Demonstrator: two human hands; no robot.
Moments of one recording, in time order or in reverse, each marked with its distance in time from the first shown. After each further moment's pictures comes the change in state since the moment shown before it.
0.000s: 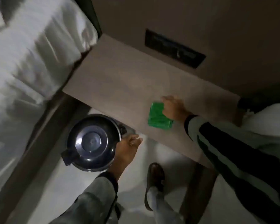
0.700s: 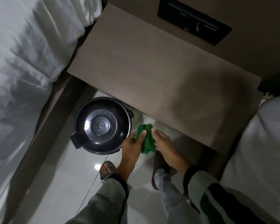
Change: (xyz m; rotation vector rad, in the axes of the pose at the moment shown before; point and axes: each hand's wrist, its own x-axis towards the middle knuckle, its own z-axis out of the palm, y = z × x) left_hand -0.025 -0.046 0.007 -0.495 0.035 -0.259; right_hand -0.138 -0.087 0.126 1.435 -0.377 0.502
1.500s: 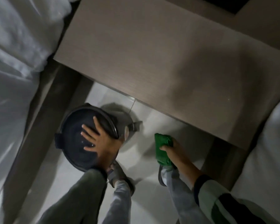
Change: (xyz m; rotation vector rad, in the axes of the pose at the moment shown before) left_hand 0.097 -0.057 -0.073 0.769 0.448 0.011; right_hand 0.025 0.065 -0.011 -0.272 0.229 0.180
